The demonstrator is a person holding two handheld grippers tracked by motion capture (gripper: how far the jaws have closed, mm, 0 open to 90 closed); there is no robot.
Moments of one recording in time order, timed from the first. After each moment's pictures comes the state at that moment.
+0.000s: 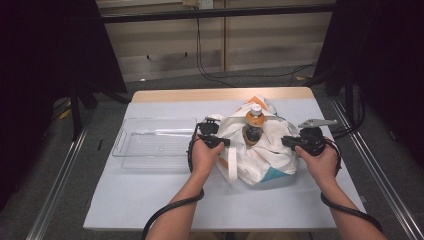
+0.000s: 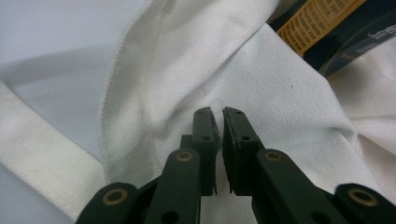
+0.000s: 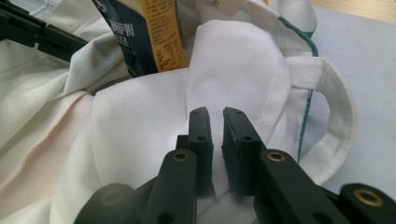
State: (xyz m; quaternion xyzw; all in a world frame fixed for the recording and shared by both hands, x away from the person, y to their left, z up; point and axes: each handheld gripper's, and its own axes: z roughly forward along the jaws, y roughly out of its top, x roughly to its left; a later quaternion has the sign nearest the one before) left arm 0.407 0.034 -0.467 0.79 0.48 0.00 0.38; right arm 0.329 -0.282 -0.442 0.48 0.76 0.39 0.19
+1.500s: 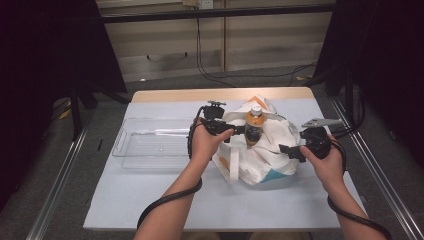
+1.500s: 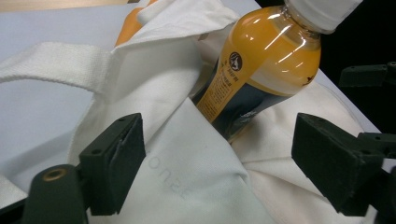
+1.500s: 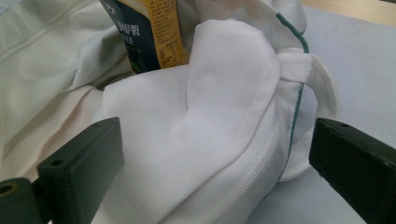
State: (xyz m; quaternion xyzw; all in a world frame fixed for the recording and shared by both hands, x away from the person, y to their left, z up) left arm 0.408 0.020 -0.401 0.79 0.43 0.01 0.43; right arm 0.320 -0.285 -0.428 0.49 0.76 0.38 0.19
